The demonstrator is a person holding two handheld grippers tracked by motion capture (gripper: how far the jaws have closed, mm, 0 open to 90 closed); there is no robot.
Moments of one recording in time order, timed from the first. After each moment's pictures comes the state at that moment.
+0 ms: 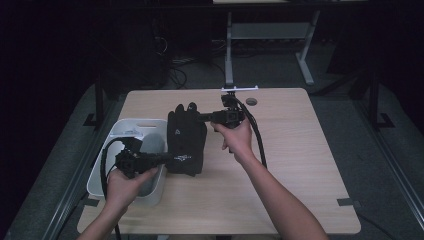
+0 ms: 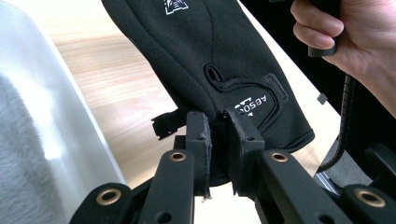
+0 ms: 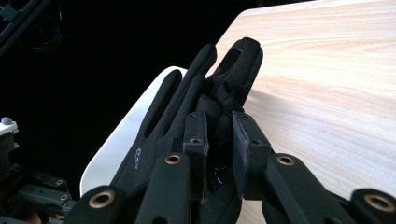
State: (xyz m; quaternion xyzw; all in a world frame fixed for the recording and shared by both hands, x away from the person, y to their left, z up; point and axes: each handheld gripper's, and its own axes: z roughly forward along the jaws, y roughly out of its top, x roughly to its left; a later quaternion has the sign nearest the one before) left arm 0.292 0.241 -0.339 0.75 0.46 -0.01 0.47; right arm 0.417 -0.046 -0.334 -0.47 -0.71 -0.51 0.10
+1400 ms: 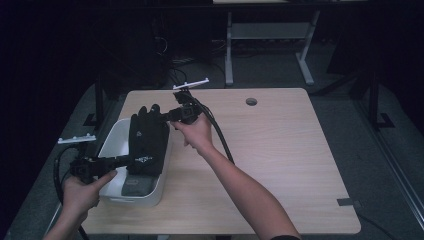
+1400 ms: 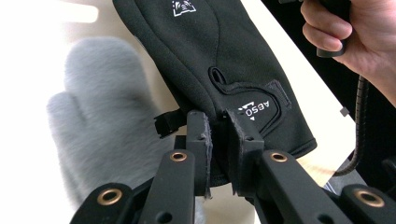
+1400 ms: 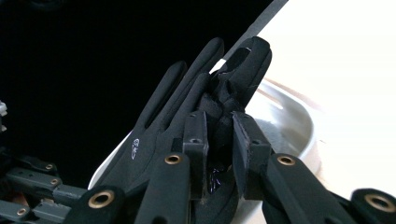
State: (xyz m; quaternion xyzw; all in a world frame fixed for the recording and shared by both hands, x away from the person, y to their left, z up) left arm 0.274 0.338 -0.337 0.71 0.52 0.01 0.47; right arm 0.431 0.067 -0.325 -0.41 -0.77 -0.48 0.10
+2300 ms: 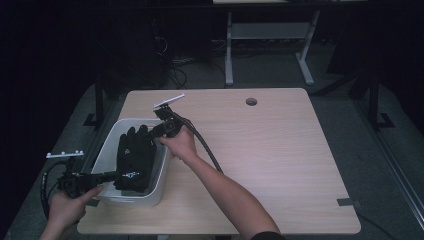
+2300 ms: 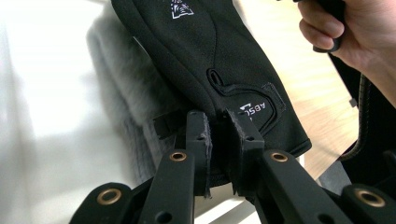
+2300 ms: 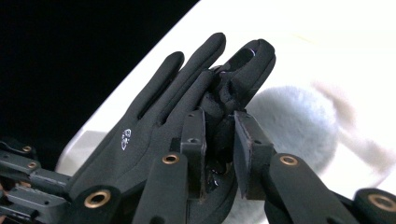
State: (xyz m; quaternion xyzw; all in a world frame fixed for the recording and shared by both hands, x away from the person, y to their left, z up) left arm 0.259 0.379 -0.380 0.69 0.57 -0.04 0.44; right arm 0.431 0.122 -0.377 -0.39 -0.81 -0.42 0.14
